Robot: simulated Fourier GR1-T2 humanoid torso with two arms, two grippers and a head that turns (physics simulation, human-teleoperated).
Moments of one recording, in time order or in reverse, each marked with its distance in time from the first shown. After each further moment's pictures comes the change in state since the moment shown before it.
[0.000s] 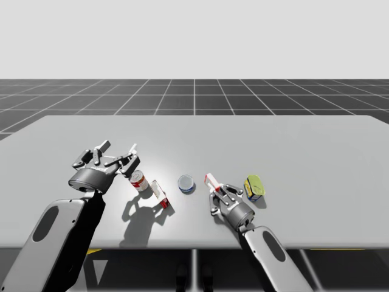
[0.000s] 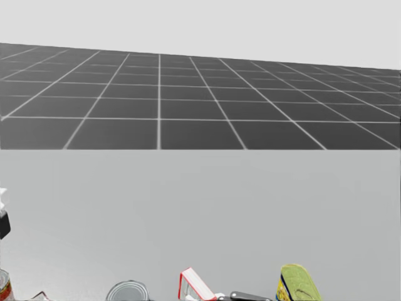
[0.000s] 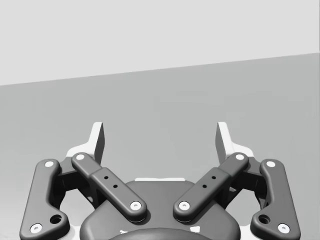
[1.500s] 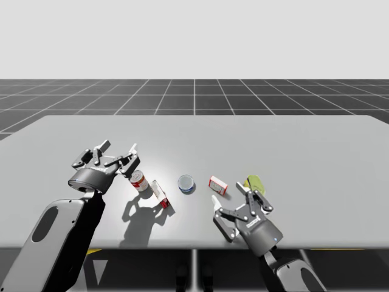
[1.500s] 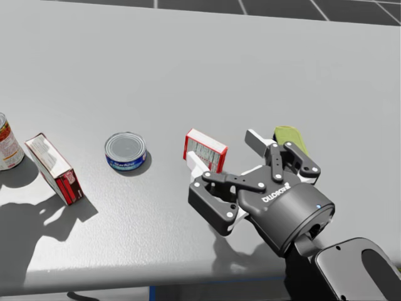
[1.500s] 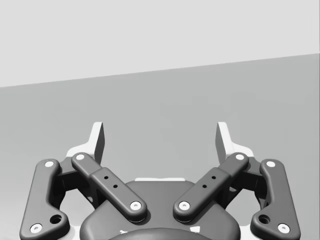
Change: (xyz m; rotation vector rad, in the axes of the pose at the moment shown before) left arm 0.001 -0.001 0.001 -0.003 -0.003 -0.003; right arm 0.029 0.009 0.066 -0.042 -0.157 -0.059
